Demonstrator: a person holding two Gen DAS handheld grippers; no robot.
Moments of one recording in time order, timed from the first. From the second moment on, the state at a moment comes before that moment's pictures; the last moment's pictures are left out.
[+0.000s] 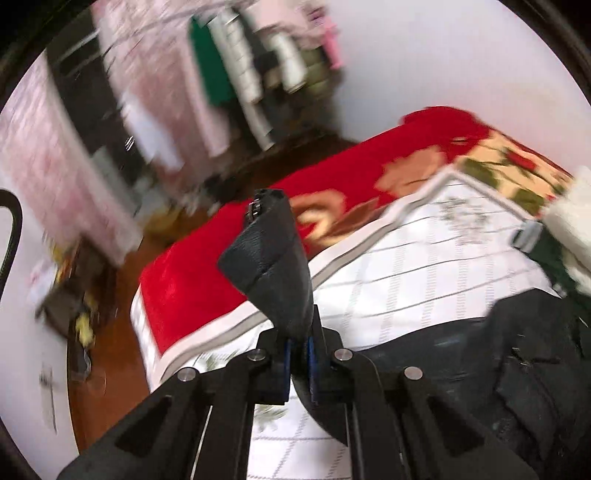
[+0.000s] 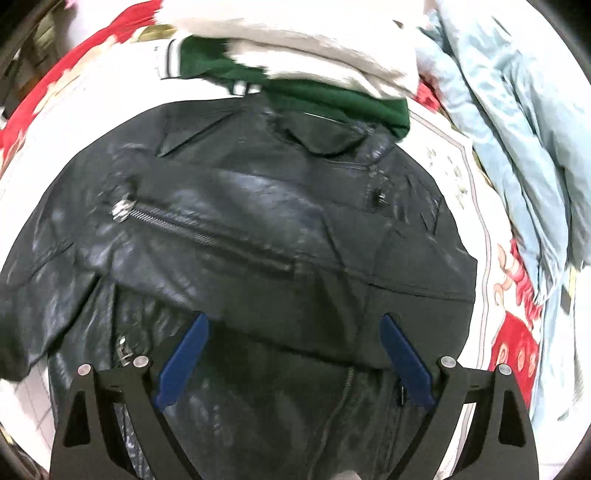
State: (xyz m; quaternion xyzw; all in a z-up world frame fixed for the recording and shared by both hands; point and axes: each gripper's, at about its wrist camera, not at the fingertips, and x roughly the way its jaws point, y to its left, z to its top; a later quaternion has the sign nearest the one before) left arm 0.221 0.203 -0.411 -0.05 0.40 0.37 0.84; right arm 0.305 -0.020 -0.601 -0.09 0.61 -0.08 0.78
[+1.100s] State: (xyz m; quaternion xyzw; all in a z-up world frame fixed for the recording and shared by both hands) left arm 0.314 -0.218 -0.473 0.08 0.56 -0.07 0.82; right arm 0.201 -0.369 -0.620 0.23 0.64 -0.27 0.69
